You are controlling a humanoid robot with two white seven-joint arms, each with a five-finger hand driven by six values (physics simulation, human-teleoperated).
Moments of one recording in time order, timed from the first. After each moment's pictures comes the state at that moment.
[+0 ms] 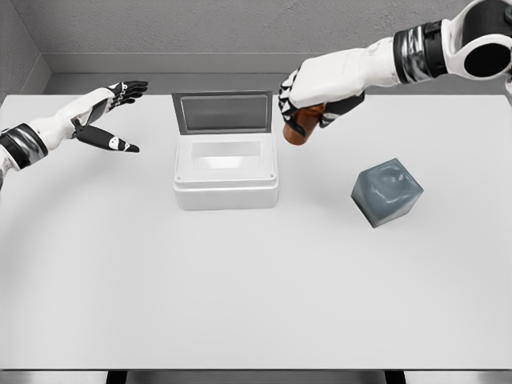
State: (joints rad) left arm -0.73 0.54 -0.49 -0.83 0.26 -0.39 -0.61; right arm -1.62 -0.66 1.65 -1.31 -0.01 -0.61 0.42
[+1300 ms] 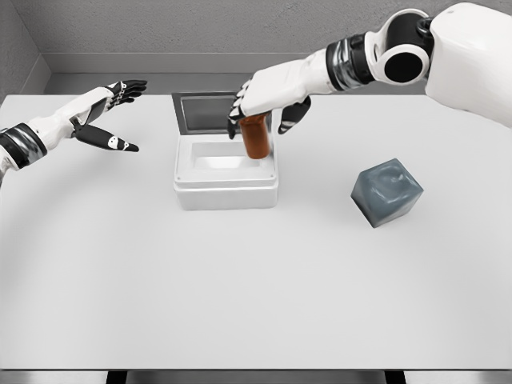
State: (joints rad) left arm -0.73 0.55 -0.49 -0.83 0.26 -0.39 -0.61; right arm -1.54 -0.44 1.62 -1.13 0.02 -0.61 0.42
